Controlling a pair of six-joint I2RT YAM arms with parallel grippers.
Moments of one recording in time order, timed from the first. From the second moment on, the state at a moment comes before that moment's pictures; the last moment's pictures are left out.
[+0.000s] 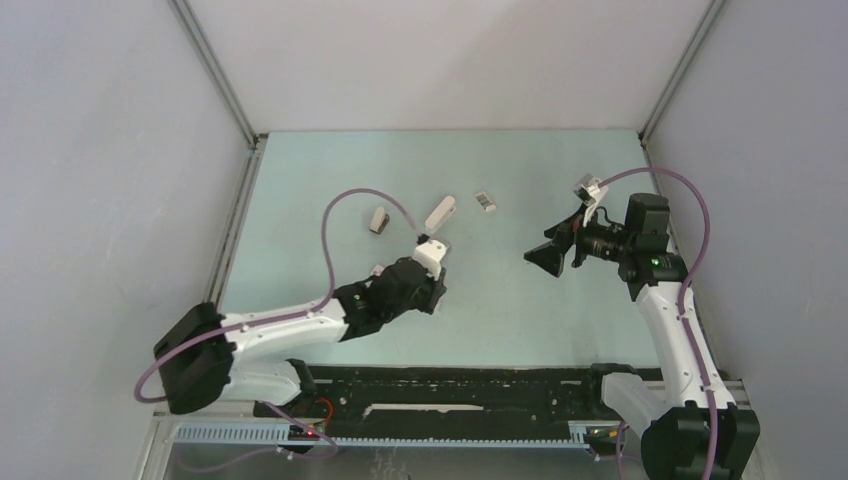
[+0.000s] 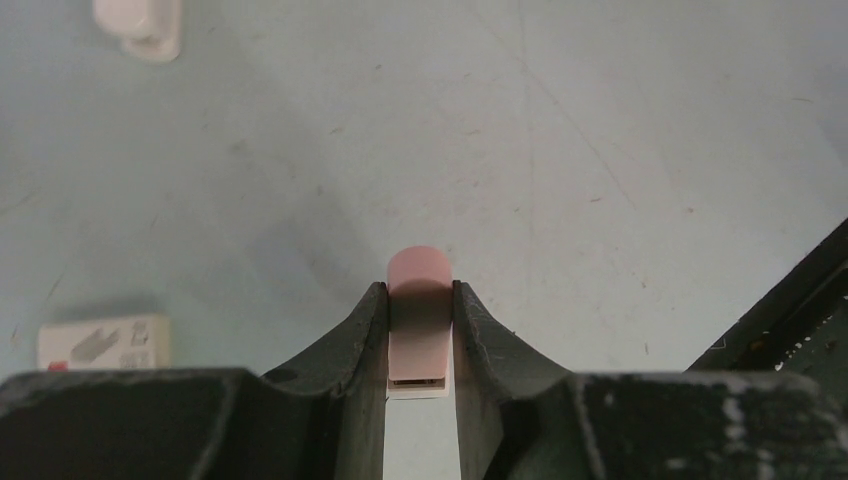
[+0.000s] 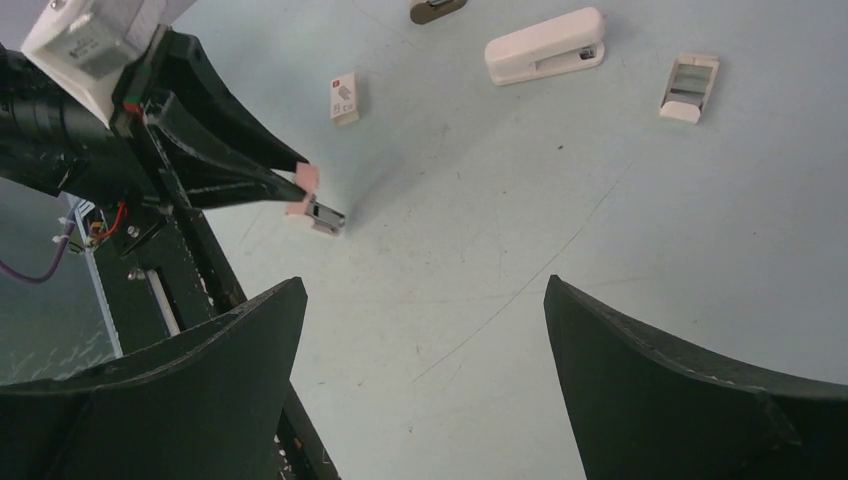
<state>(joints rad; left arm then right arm) -1.01 1.21 0.64 0.01 -0.26 -0.30 -0.05 0.98 0.84 -0.43 -0.99 -0.18</state>
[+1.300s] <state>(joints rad) -1.06 1.51 0.56 0.46 -0.04 -0.08 -0.05 1.00 0.84 -0.47 -1.02 -0.26</state>
